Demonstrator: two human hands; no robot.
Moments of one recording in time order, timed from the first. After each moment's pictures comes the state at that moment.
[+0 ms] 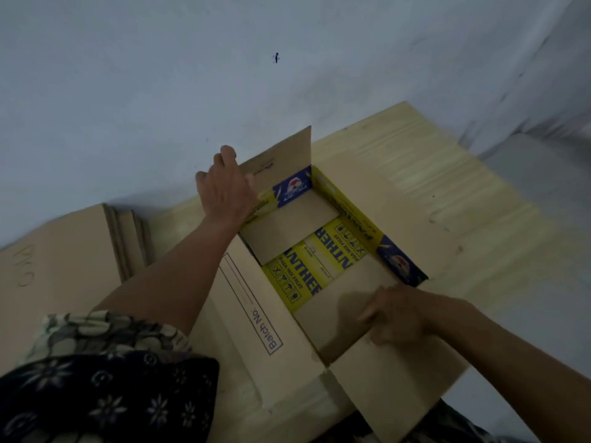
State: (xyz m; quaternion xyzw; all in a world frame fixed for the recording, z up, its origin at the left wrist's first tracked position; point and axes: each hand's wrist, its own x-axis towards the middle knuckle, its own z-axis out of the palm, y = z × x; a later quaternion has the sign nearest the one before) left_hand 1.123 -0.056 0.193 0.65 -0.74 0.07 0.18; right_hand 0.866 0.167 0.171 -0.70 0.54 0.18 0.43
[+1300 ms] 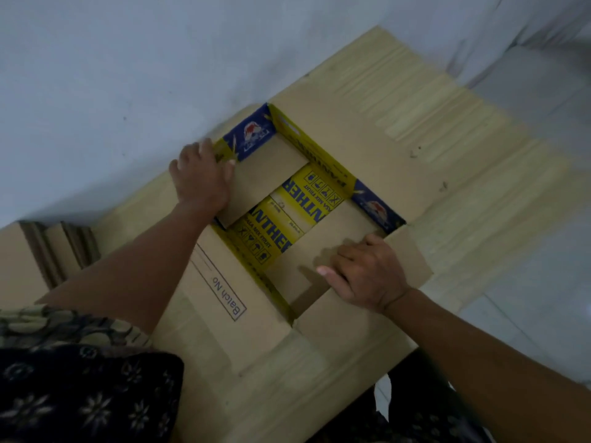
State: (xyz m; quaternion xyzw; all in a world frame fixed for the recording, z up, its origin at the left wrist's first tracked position) left_hand 1.083 -0.102 0.119 0.63 -0.78 -0.02 0.02; right_hand 0.866 0.144 0.063 -0.75 0.58 -0.30 -0.10
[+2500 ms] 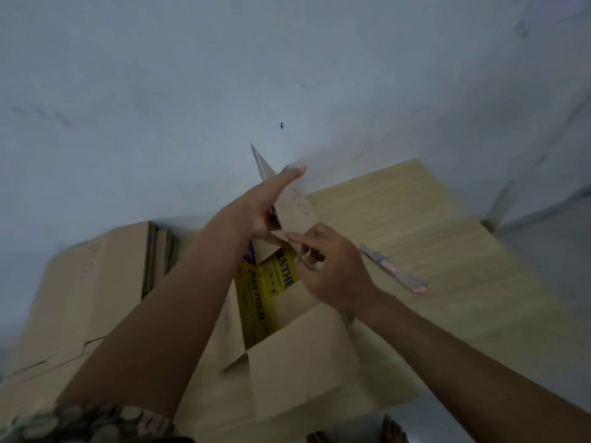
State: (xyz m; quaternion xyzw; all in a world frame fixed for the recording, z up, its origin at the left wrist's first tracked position) left_hand 0.975 0.032 0.354 0.68 -0.37 -0.60 0.20; right_hand 0.847 0.120 0.254 -0.71 0.45 -0.48 0.26
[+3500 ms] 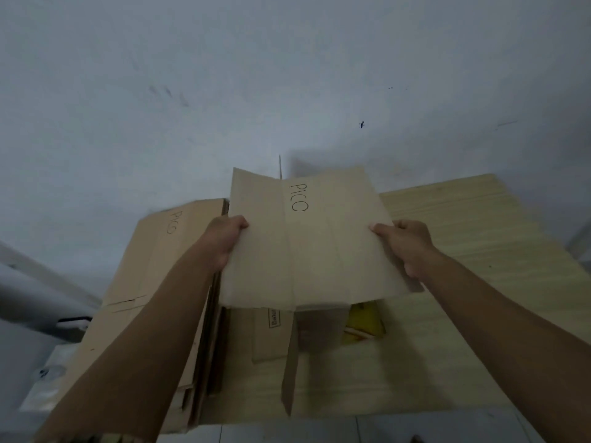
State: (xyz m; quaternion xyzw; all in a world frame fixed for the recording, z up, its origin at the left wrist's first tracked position) left_hand 1.167 0.130 0.338 0.77 -0.31 -0.40 0.39; right_hand 0.867 0.084 0.262 -0.37 0.64 -0.39 0.54
